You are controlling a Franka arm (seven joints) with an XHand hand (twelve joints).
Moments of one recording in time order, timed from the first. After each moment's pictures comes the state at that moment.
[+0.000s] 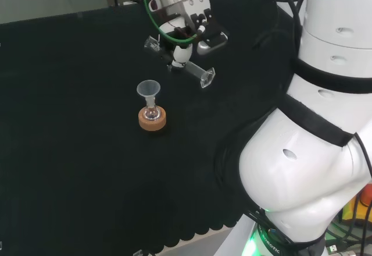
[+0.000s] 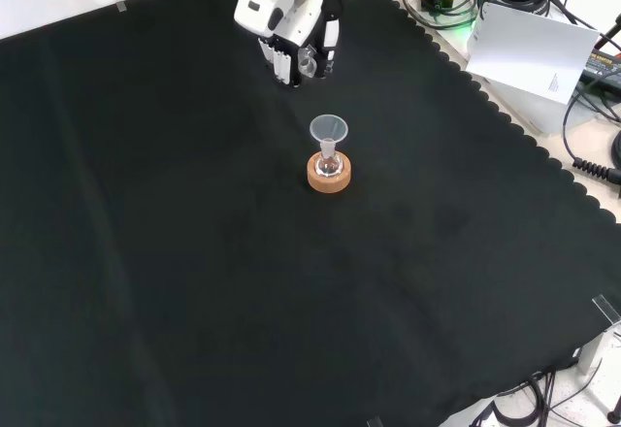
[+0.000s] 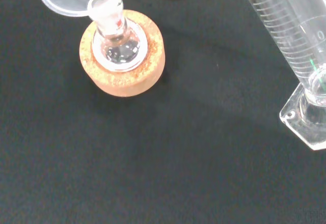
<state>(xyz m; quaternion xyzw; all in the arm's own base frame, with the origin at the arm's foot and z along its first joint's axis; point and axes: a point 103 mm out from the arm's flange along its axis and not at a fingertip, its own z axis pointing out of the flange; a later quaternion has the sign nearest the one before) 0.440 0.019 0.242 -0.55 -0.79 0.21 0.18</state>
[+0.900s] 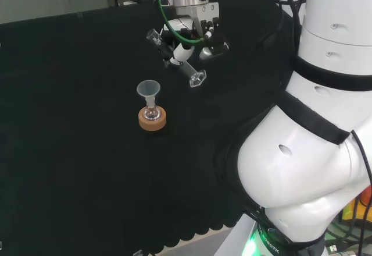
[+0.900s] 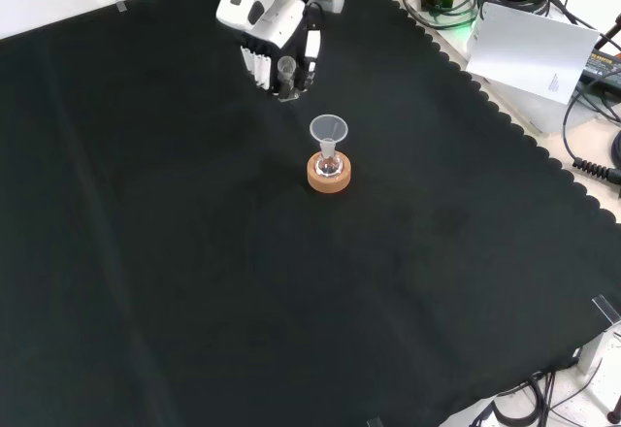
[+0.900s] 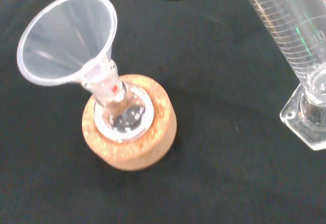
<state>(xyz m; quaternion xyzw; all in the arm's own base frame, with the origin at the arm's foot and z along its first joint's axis) 0.472 0.011 0.213 -0.55 -0.81 0.09 0.18</state>
